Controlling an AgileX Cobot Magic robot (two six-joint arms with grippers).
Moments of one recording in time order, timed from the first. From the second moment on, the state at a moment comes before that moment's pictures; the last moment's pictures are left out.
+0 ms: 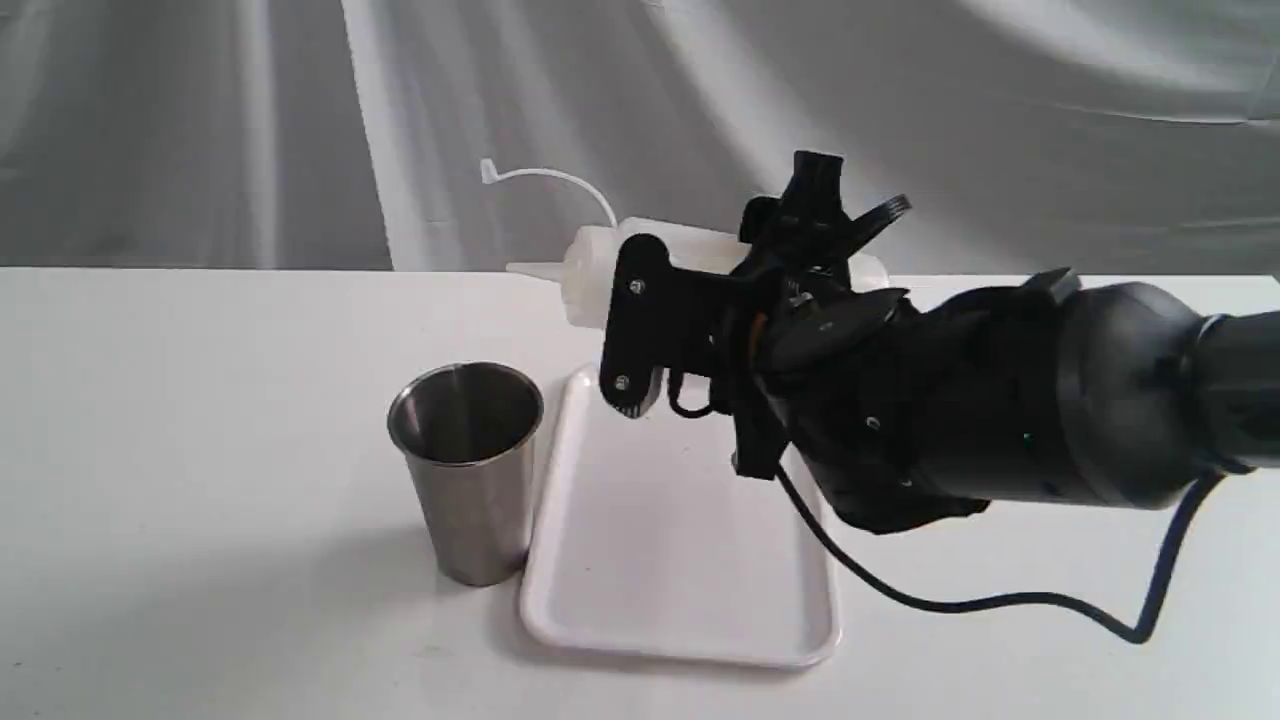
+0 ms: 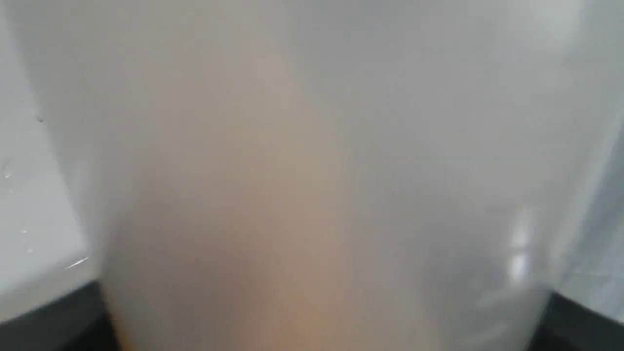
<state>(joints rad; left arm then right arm) 0.06 0.00 0.00 0.18 0.25 0.04 0.56 1.86 -1.15 -1.72 0.62 0.68</state>
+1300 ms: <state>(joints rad) 0.06 0.00 0.00 0.18 0.25 0.04 0.60 1.87 -1.15 -1.72 0.67 0.47</state>
